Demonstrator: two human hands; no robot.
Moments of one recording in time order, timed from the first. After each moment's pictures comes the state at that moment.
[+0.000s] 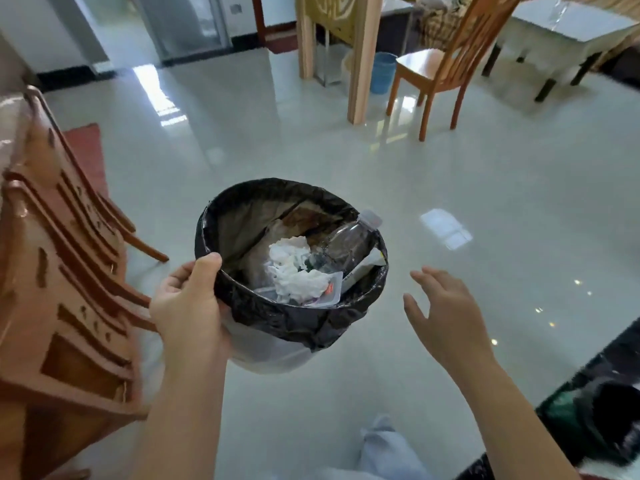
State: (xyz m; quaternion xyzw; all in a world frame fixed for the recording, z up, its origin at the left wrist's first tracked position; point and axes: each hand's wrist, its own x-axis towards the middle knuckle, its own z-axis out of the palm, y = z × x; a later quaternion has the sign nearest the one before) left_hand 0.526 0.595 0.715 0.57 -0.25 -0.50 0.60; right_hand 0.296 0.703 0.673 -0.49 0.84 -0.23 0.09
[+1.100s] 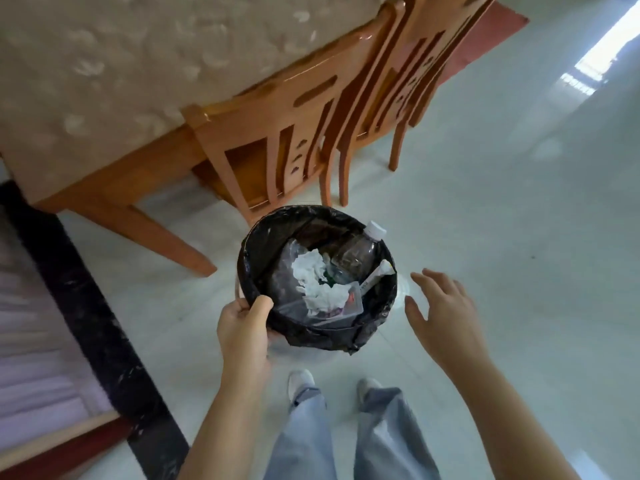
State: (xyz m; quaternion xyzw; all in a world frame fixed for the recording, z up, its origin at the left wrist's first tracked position) left_hand 0.520 0.569 0.545 0.68 0.24 -0.20 0.66; right_hand 0.395 0.377 0.579 -0.91 0.36 0.05 0.21
